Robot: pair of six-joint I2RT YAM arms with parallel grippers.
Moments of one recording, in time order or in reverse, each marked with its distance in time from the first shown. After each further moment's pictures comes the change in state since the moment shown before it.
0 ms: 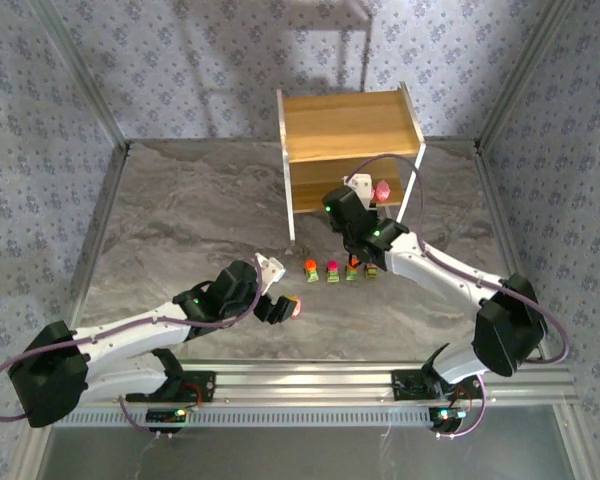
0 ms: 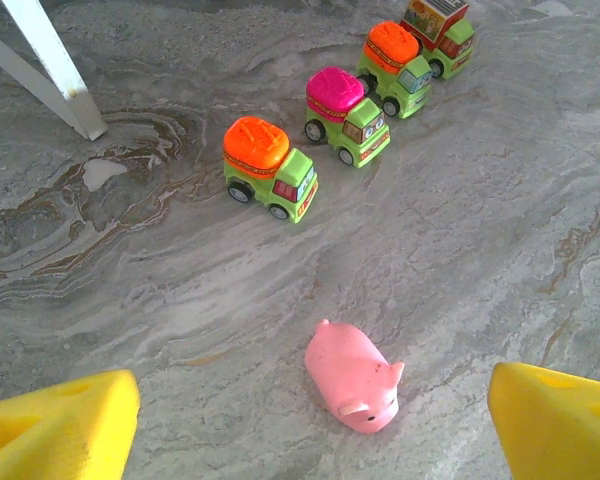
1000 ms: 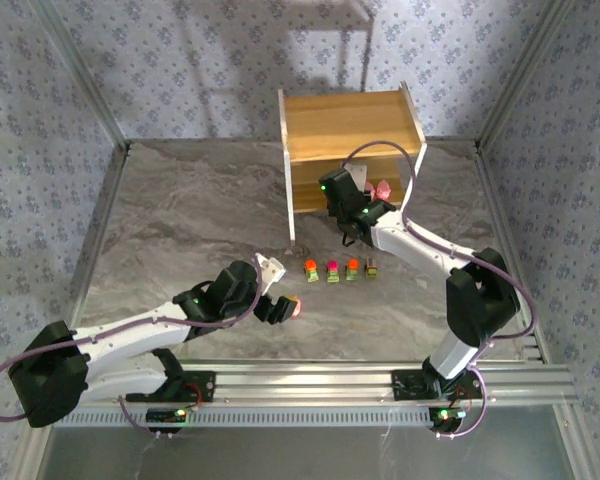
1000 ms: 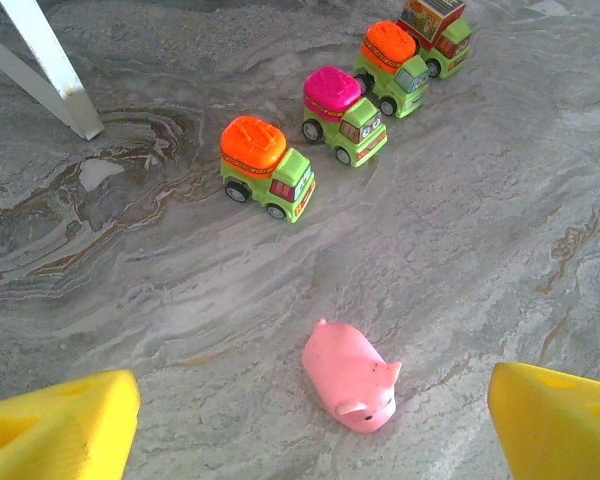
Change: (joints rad) left arm 0.000 0.000 0.000 0.000 0.008 0.000; right arm -0.102 0.201 0.153 0.016 -0.071 -0.012
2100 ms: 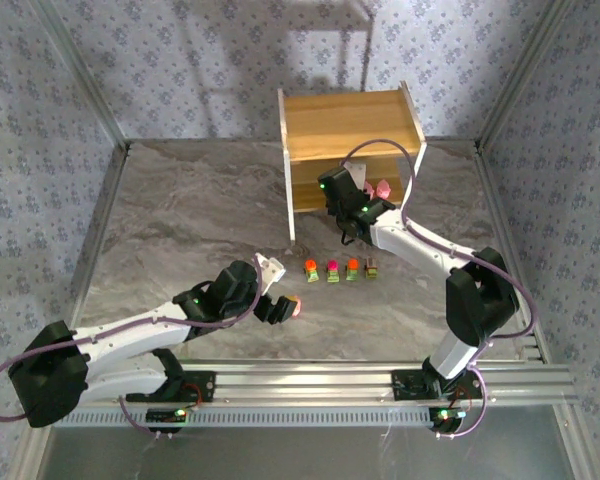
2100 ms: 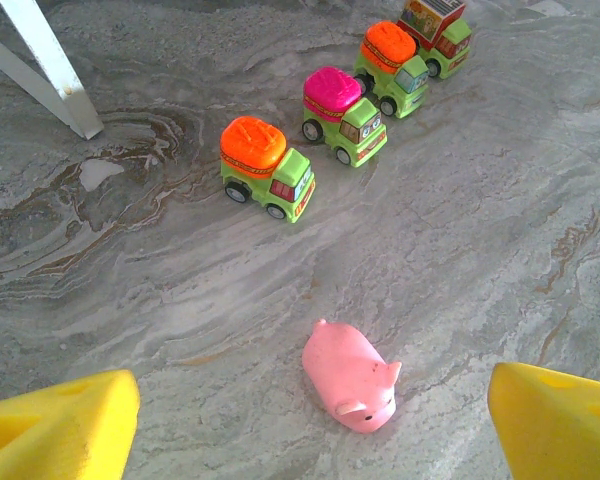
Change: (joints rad) left arm 0.000 0.000 0.000 0.000 0.000 0.000; right arm 0.000 0.010 0.021 -0.007 0.000 0.003
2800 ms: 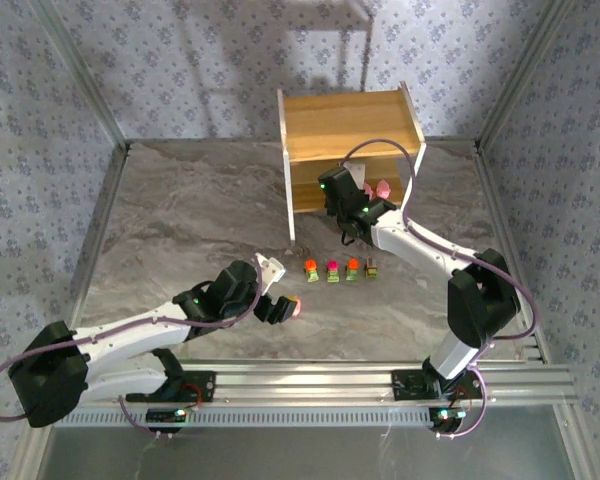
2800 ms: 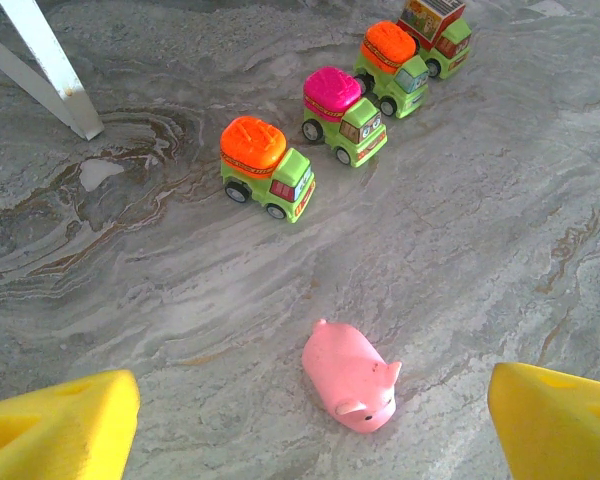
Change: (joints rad) left arm 0.000 0.000 0.000 0.000 0.000 0.000; right arm 0.005 -0.012 0.000 -0.007 -0.028 0.003
